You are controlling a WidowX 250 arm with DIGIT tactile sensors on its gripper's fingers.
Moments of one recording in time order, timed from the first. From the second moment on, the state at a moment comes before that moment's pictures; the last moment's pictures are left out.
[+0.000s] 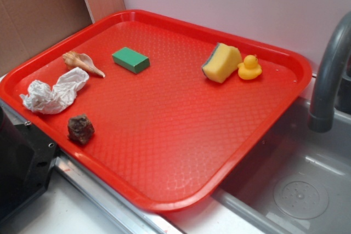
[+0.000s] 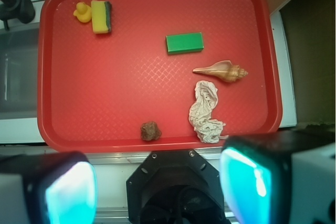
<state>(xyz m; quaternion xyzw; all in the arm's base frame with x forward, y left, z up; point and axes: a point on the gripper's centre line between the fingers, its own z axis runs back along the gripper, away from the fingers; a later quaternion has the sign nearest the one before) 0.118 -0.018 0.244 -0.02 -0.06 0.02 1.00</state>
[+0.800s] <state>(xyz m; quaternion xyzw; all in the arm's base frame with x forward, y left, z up) 0.104 -0.005 0.150 0.02 0.03 0.15 0.99</state>
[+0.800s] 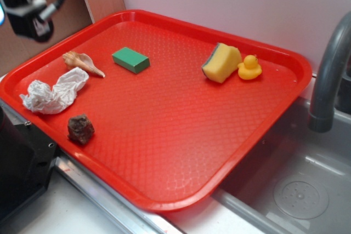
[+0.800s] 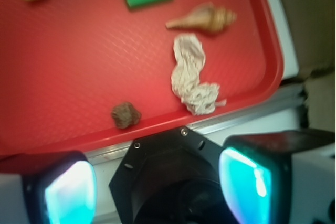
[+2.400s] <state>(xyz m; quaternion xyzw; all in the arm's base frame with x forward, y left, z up) 0.122 -0.047 0.021 0.03 0.06 -0.01 1.00</state>
